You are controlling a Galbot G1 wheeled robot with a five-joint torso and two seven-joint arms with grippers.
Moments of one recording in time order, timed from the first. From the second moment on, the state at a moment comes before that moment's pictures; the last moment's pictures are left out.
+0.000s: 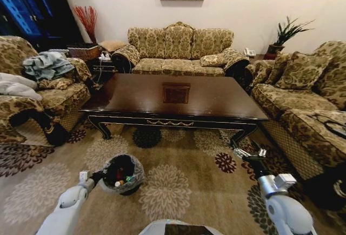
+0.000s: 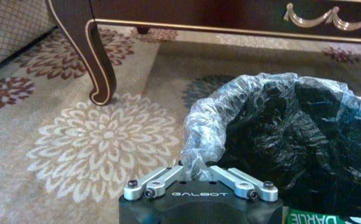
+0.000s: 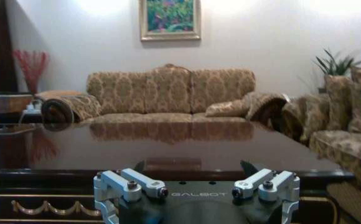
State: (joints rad) left arm 1.33 -1.09 -0.77 -1.28 -0.40 0.21 0.34; right arm -1.63 1.29 0.85 2.13 0.43 -0.11 -0.14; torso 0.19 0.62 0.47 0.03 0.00
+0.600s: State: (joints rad) left arm 1.34 -1.07 -0.77 -1.22 -0.39 0.20 0.38; right arm -1.63 1.32 0.82 2.13 0.40 -0.12 -0.14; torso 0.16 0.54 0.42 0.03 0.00
